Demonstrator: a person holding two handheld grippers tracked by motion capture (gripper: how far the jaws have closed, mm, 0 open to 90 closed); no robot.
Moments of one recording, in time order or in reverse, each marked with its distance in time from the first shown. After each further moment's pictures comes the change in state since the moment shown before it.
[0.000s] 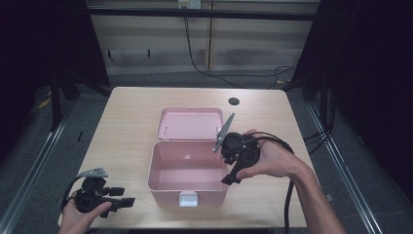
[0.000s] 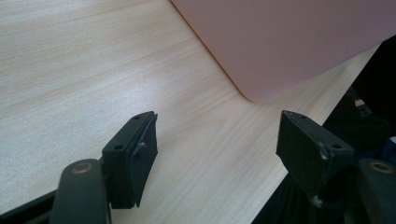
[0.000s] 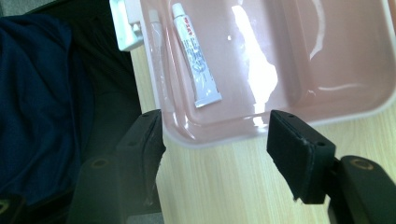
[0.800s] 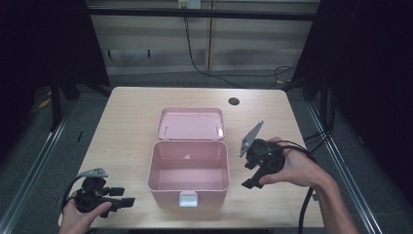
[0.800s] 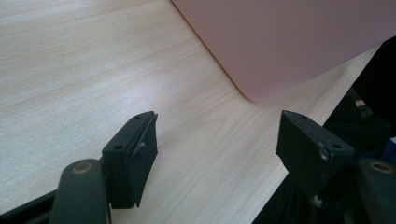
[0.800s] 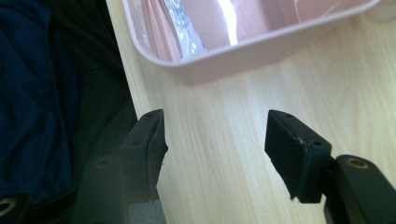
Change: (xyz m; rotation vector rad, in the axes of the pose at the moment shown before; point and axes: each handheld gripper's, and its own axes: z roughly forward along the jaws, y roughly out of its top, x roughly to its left) left arm 0.000 0.000 0.000 -0.003 0.002 -0.002; right arm -0.005 -0.059 0.001 -0.013 -0.034 0.081
